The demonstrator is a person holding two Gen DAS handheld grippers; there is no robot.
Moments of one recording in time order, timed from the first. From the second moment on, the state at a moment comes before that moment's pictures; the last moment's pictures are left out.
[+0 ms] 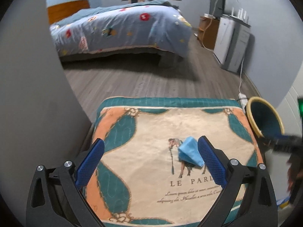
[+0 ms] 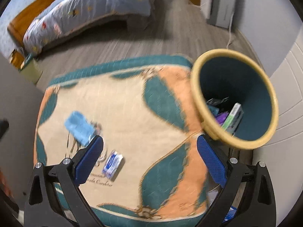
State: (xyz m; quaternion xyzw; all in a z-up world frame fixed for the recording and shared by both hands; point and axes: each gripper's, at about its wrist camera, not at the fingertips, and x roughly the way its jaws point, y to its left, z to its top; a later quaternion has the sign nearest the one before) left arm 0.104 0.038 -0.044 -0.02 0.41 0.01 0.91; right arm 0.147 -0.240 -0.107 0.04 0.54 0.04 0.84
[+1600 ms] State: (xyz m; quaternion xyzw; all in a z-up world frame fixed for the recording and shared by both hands) left arm 0.132 -0.001 -0.122 0.04 0.50 -0.02 0.86; right arm 0.187 -0.217 -0.197 -0.02 0.59 0.08 0.80
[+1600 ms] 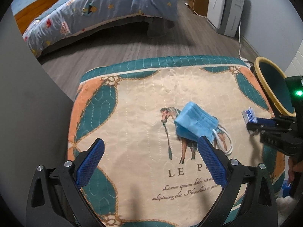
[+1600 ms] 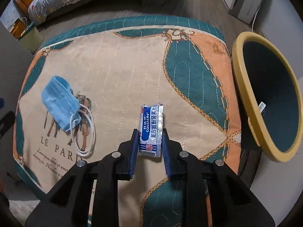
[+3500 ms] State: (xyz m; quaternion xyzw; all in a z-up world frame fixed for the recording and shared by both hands) left arm 0.164 -0.085 -0.124 0.03 0.46 -0.13 0.87; right arm 0.200 -0.249 -0.132 -0.04 0.56 0.16 0.81
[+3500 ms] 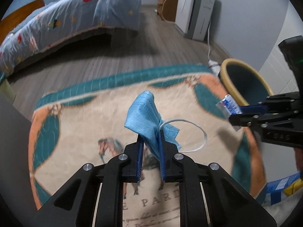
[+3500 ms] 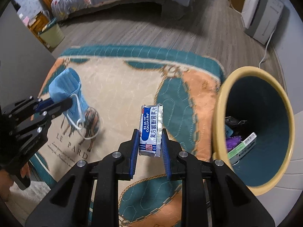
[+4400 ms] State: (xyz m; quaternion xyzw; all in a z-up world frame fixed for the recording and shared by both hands) left arm 0.187 -0.285 -0.100 0.10 0.46 -0.31 0.83; right arm 0.210 -0.475 -0.126 0.15 0.53 -0.05 0.83
